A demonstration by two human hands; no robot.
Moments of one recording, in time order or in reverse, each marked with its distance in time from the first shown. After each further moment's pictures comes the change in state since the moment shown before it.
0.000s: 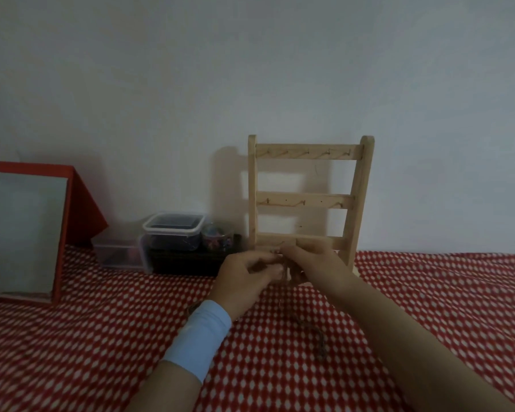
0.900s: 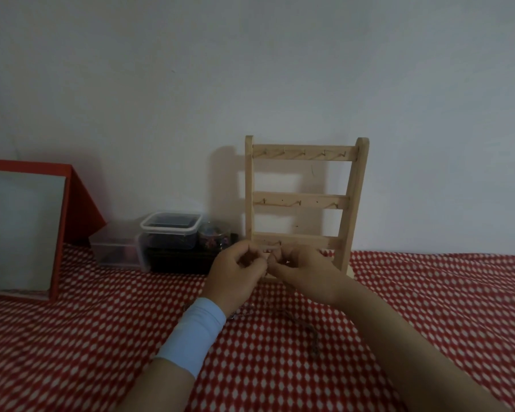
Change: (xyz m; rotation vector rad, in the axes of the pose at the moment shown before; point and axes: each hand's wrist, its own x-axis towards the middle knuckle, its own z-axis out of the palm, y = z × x) left_hand 0.002 0.002 -0.004 0.098 0.071 0.078; right_hand -0.001 0.001 0.001 -0.224 -0.178 -0.117
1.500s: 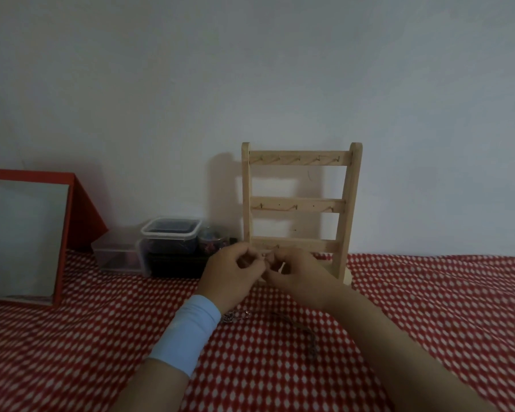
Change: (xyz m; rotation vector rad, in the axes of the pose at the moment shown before) left_hand 0.003 0.011 -0.008 0.205 -0.031 0.000; right_hand 0.004 0.005 0.004 -0.194 0.060 -0.069
